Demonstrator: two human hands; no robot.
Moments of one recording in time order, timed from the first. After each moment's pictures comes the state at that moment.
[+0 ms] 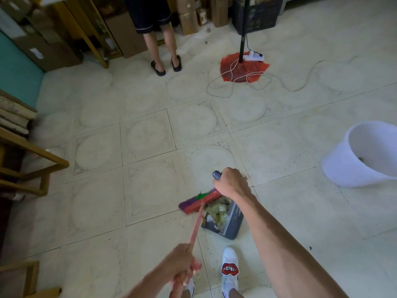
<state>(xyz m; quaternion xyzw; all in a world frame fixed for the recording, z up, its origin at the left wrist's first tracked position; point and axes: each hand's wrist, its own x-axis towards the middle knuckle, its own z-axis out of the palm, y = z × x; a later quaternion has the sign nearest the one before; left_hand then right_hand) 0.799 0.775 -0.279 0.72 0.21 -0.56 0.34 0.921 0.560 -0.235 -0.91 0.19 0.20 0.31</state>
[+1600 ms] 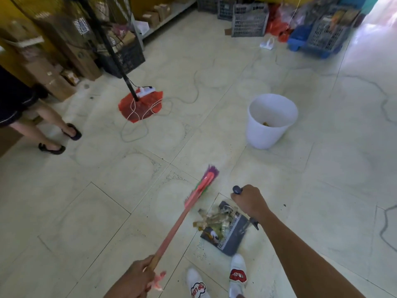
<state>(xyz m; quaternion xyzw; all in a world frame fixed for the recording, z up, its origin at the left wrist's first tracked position) 1.045 0.833 -0.220 0.78 -0.07 -0.58 0.20 0.876 0.503 -0.236 -0.76 0.50 0.03 0.41</state>
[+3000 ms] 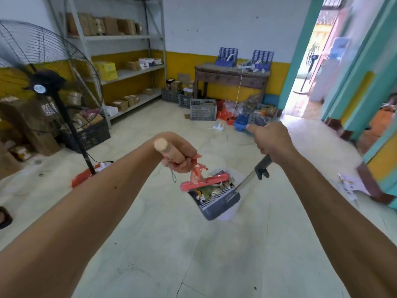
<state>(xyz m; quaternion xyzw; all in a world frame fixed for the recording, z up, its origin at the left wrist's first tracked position) 1.087 0.367 0.076 0.68 -0.36 -0.61 0.17 0.846 0.271 0.091 -0.65 0.57 -0.36 0.35</state>
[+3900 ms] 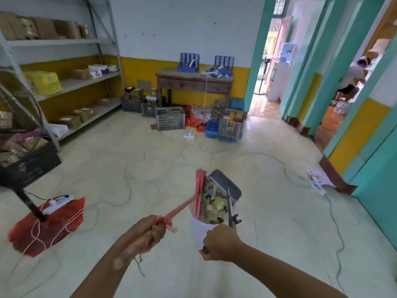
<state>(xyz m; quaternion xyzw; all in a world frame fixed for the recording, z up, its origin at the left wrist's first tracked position) 1.189 0.283 -0.071 0.44 -0.01 -0.78 0.44 0.949 0.213 -0.120 -0.95 0.25 0.13 -0.09</state>
